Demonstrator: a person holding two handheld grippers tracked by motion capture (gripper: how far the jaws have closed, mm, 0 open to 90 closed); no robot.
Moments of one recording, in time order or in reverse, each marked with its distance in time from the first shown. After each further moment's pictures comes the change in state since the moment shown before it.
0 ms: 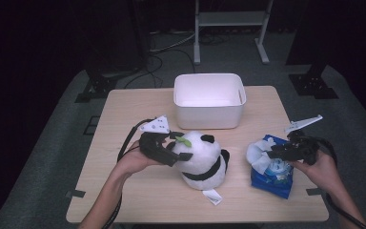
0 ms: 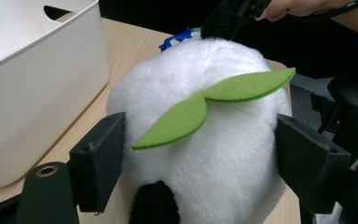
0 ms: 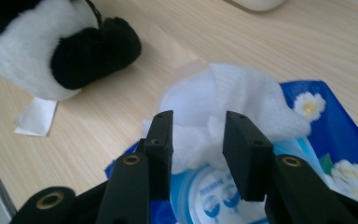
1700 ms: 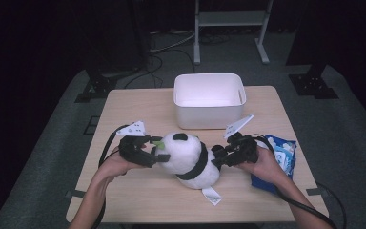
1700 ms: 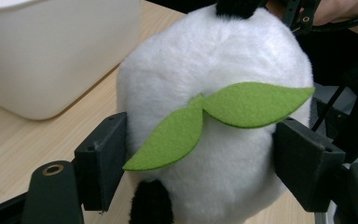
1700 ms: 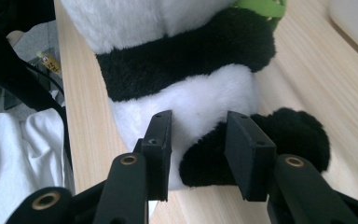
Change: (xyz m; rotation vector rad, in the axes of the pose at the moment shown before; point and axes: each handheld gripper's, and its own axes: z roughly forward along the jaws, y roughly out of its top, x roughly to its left) left arm 0.026 -0.056 -0.037 -0.011 0.040 -0.106; right arm 0.104 0.082 0.083 0.022 0.307 -0.287
